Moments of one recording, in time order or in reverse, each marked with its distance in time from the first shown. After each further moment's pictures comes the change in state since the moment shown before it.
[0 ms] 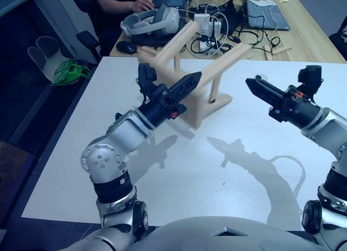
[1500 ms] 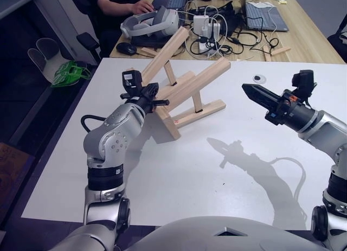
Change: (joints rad) left arm -0.037 0.177 -0.147 0.233 0.669 -0.163 0.200; right arm 0.046 -0.076 0.098 -0.002 0.040 -0.095 -0.051
